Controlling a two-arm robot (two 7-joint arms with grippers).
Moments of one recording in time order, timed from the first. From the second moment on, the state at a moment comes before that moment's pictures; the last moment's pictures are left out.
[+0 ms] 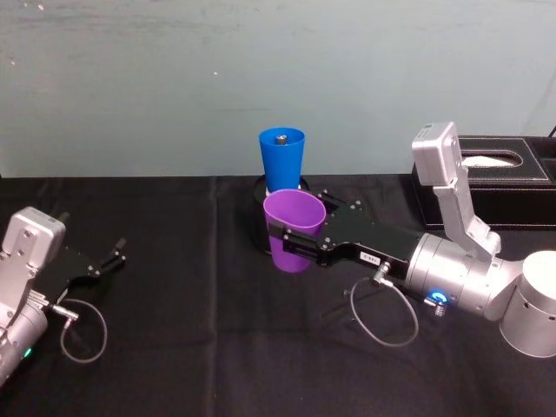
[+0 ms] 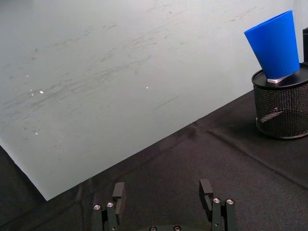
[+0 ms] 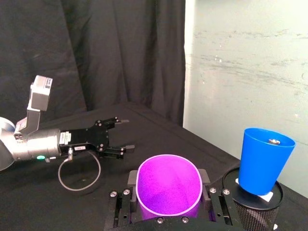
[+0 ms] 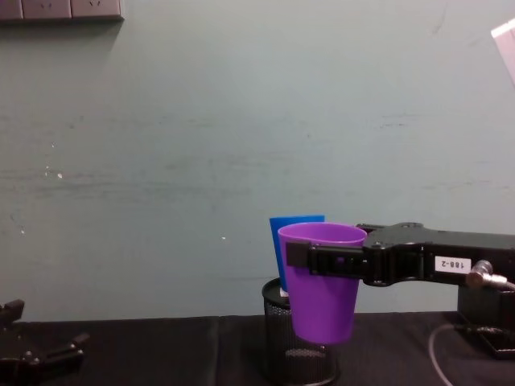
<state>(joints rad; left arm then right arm) -0.20 0.60 0.45 -1.41 -0.25 -0.12 0.03 0.36 0.49 -0.48 -1.55 0.53 0.11 0.57</state>
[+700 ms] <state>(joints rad) -0.20 0.60 0.45 -1.41 -0.25 -0.12 0.03 0.36 0.49 -0.47 -1.55 0.53 0.11 0.57</state>
